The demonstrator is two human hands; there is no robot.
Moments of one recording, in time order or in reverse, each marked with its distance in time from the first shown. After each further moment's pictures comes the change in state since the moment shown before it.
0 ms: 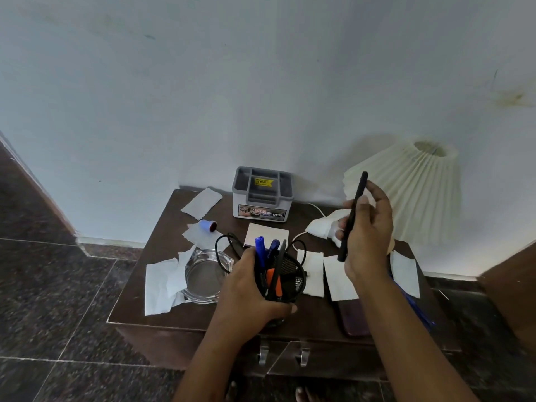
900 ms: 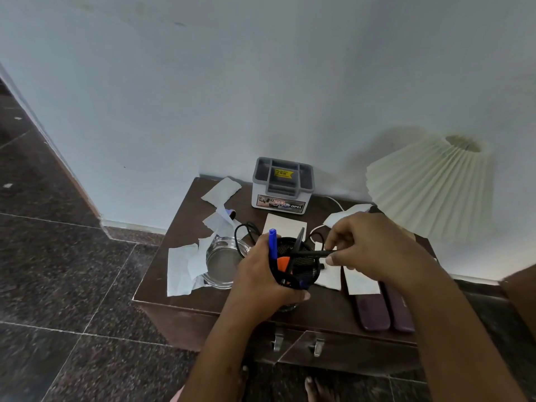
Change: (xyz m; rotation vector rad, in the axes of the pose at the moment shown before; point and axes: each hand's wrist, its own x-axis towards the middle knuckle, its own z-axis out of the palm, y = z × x) left_hand 0.001 -0.002 -0.008 0.002 0.008 -0.014; right_hand -0.040 -0.078 0.022 -1.416 -0.840 0.100
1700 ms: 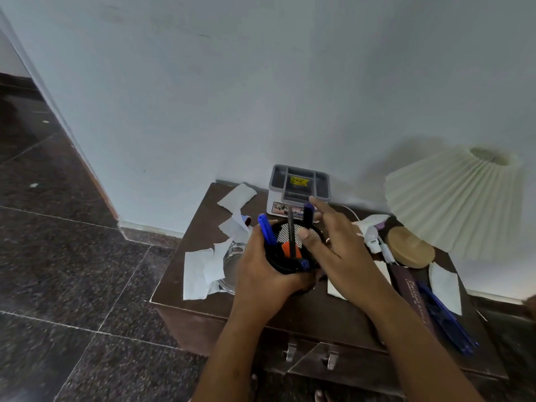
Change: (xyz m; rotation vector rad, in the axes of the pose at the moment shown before) left_hand -0.002 0.012 -0.015 -0.221 0.288 0.021; right_hand 0.033 -0.006 0.065 0.404 0.293 -0.311
